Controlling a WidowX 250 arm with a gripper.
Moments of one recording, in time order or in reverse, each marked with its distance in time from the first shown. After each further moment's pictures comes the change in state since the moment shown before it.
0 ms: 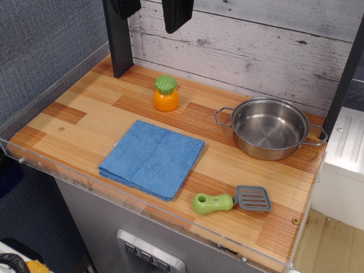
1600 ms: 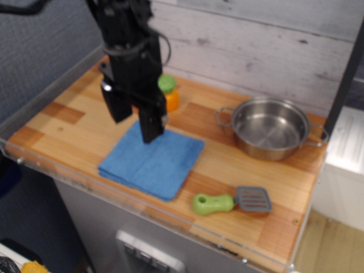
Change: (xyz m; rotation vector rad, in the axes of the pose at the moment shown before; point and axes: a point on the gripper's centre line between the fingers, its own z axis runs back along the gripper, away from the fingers) arm -0.030 0.029 -0.144 0.015 0.090 -0.176
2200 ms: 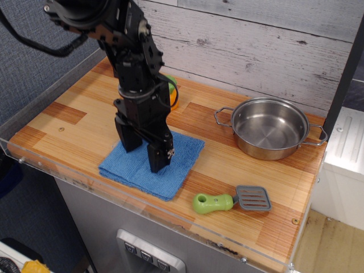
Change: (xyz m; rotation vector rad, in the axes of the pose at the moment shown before) arm 0.000 0.001 -0.050 -0.022 0.009 -0.030
